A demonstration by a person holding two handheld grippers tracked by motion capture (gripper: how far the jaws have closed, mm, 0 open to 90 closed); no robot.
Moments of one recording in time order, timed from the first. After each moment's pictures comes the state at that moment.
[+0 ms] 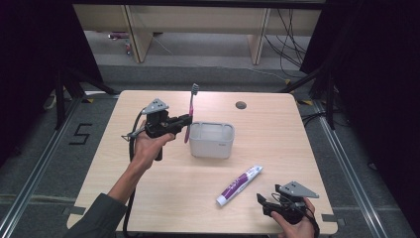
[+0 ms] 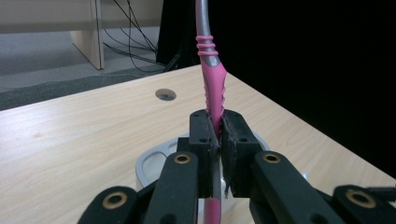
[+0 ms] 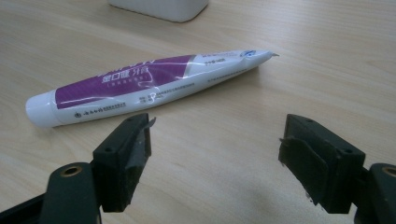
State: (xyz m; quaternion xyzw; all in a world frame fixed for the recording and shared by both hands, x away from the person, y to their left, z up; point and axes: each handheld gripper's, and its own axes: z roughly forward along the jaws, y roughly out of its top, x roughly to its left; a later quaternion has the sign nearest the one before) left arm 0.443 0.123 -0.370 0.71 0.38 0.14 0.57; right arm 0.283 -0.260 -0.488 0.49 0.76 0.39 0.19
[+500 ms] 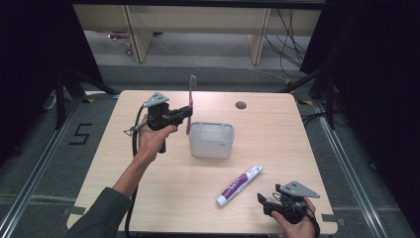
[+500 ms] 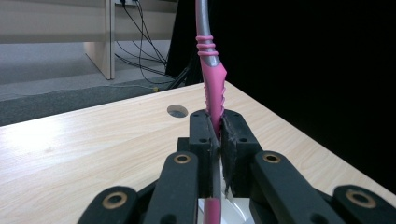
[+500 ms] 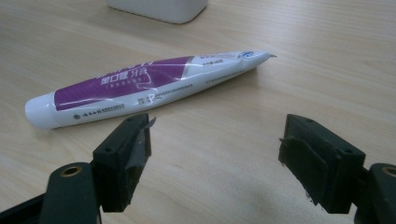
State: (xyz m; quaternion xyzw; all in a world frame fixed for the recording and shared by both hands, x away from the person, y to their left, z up) left arm 0.464 0.121 -0.370 0.69 0.40 0.16 0.58; right arm 0.283 -0.262 -0.489 0.49 0.75 0.40 0.19
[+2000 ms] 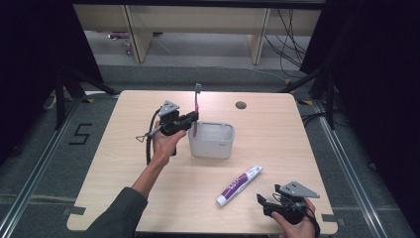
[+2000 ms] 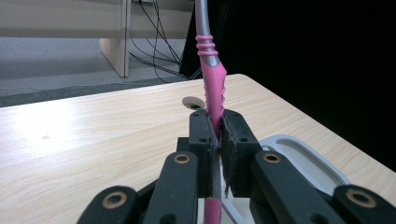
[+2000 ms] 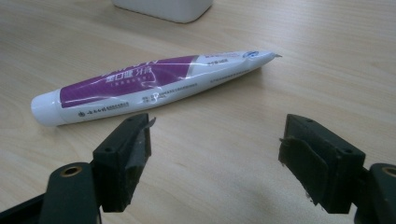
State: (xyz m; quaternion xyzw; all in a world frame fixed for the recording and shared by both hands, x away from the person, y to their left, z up) left arm 0.483 0.099 -0.423 0.68 0.42 0.17 0.58; right arm 0.284 -0.261 -0.490 0.48 0.75 0.41 0.19
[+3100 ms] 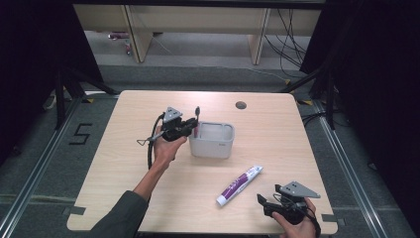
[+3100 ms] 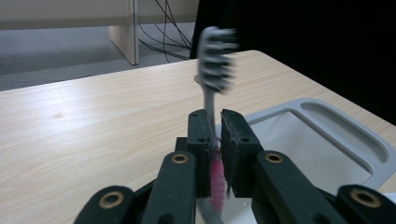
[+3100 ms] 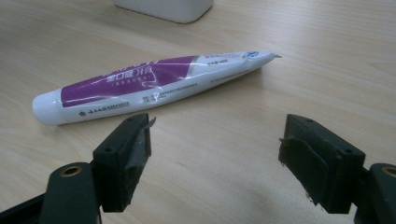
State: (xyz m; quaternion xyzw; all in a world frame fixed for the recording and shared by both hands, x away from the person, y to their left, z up) left arm 0.481 0.099 -0.440 0.70 0.42 0.20 0.54; right arm 0.283 -0.263 -0.488 0.48 0.76 0.40 0.19
